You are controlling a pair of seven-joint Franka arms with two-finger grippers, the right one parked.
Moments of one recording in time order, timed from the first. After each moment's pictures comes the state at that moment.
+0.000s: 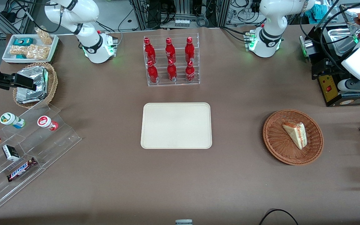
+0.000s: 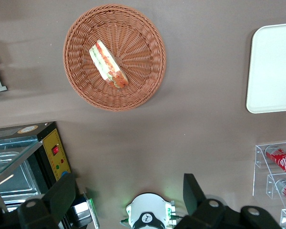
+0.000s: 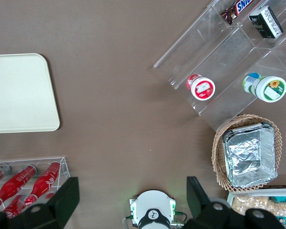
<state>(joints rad) 0.13 0.05 -0.24 -1.42 0.05 1.29 0.01</state>
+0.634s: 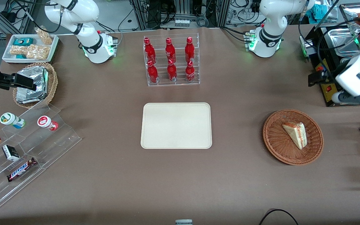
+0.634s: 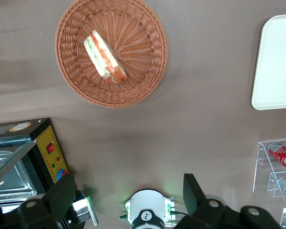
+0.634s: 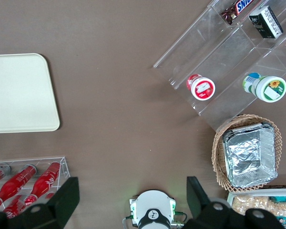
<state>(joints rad) 0.14 0.14 -0.23 -1.43 0.05 1.29 0.01</state>
